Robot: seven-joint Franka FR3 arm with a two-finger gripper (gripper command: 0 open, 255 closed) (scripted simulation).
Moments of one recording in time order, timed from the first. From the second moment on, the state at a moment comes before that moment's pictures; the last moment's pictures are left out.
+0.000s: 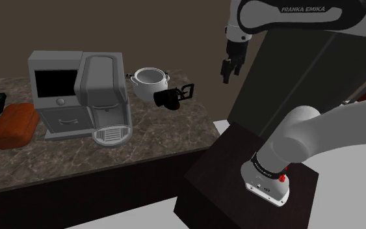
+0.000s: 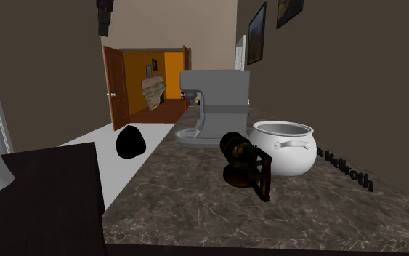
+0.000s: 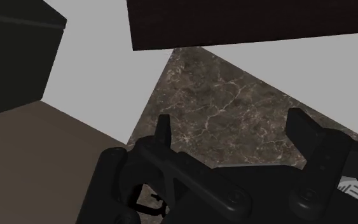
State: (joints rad) arm -0.03 -0.64 -0.11 -2.44 -0.14 1.64 -0.07
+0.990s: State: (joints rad) arm 0.01 -0.09 -0.37 -2.21 -0.04 1.98 -0.60
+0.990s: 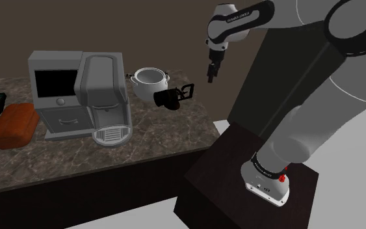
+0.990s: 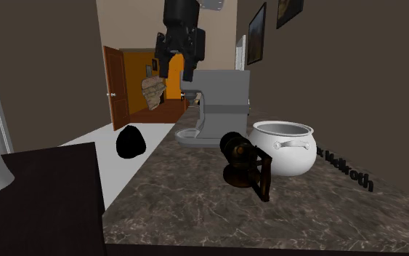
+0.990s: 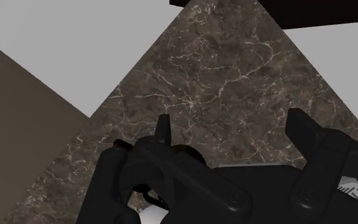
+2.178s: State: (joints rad) arm -0.16 0.70 -0.27 -1.47 0.29 1.93 -1.12
